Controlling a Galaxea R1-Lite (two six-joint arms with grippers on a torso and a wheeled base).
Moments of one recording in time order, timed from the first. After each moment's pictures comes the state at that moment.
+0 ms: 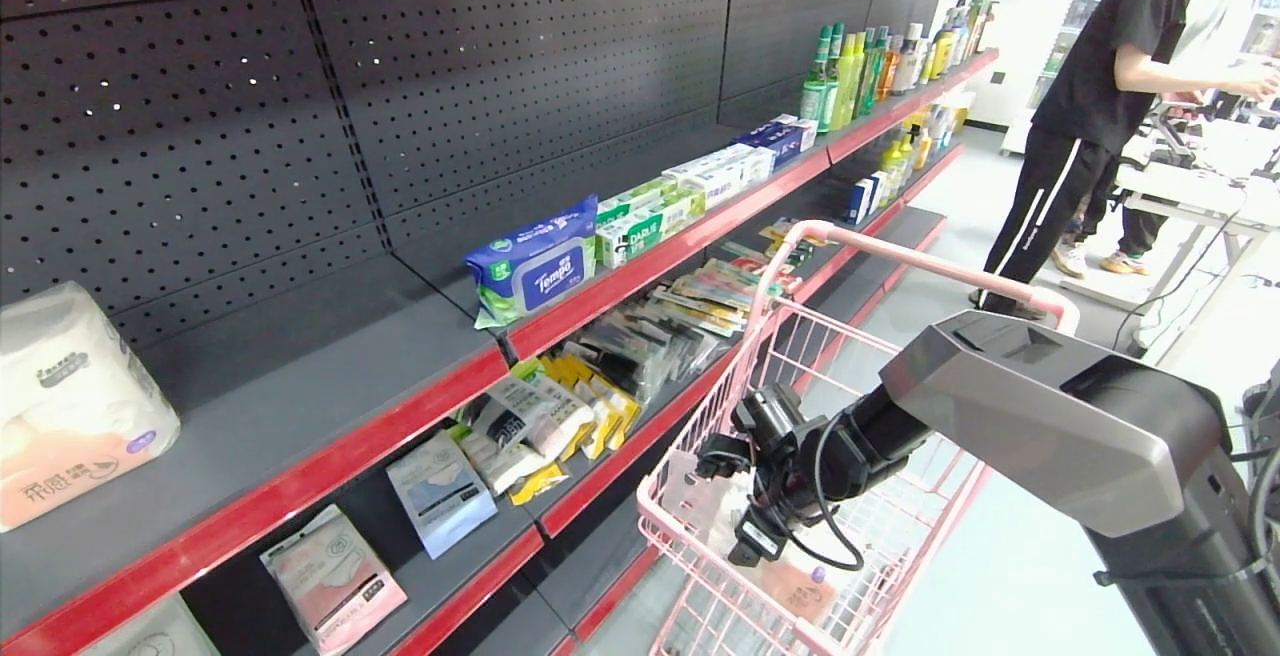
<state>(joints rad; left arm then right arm) 0.18 0.00 0.00 0.01 -0.01 0.02 0.49 2.52 -1.29 -0.04 -0.03 -0.47</state>
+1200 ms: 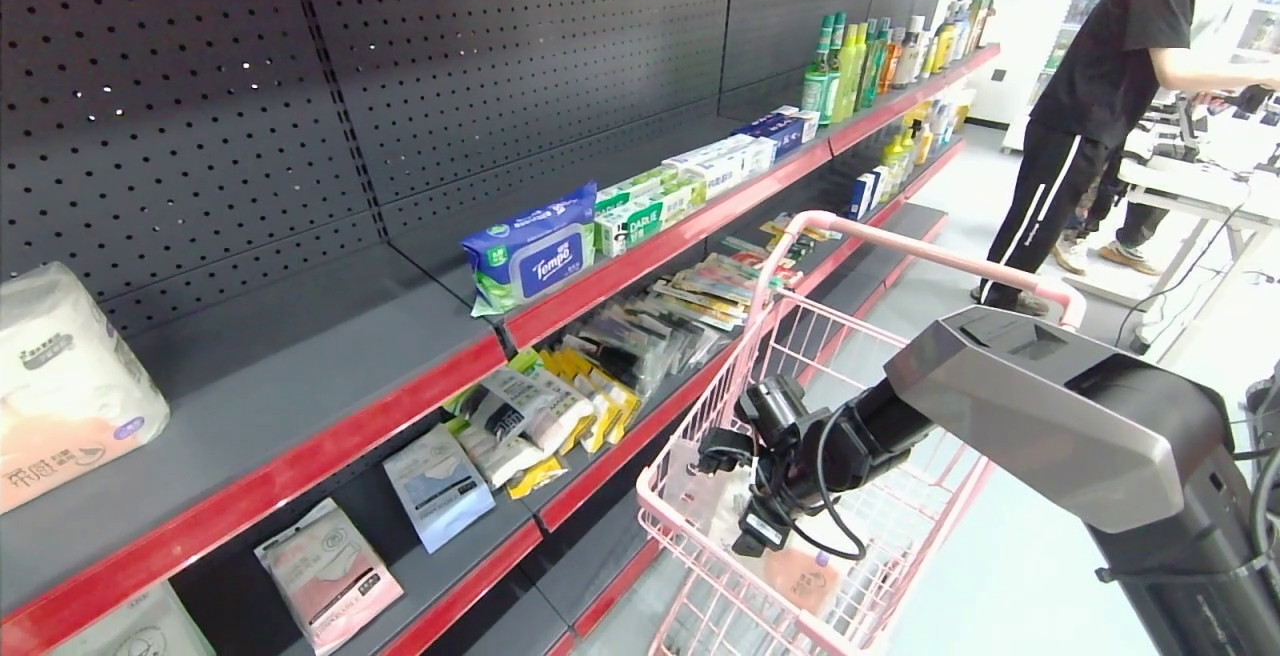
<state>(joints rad) 0.18 0.00 0.00 0.01 -0.02 0.02 0.47 2.53 -1.32 -0.04 -0.04 -0.55</state>
